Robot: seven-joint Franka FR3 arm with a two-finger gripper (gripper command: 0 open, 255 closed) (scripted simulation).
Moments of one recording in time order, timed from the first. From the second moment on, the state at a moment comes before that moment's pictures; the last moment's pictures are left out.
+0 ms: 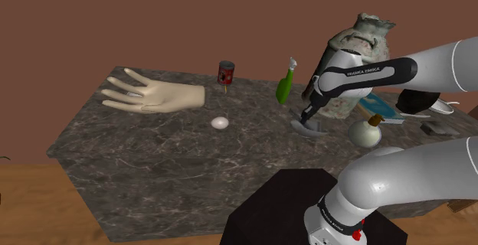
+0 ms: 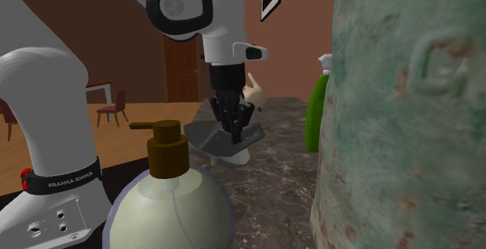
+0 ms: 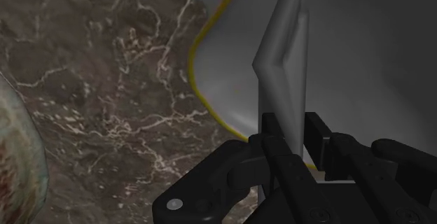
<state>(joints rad) -0.25 -0.54 -0.44 -2.79 -0.23 2.34 -0.48</state>
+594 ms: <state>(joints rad) -0.26 -0.62 -0.41 -2.72 -0.22 2.19 -0.47</state>
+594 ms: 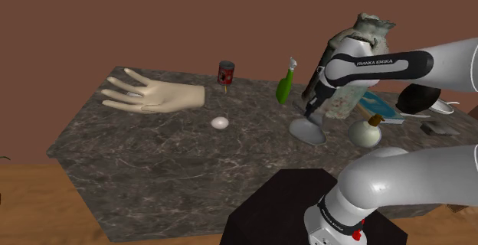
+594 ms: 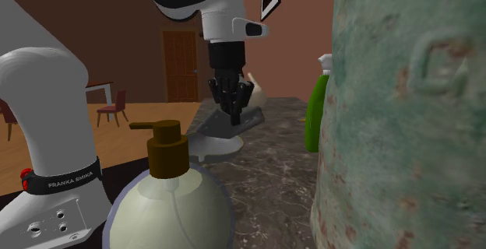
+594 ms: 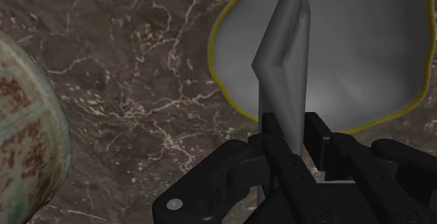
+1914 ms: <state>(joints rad) -0.29 -0.74 -0.38 -2.85 -0.24 2.20 -0.43</state>
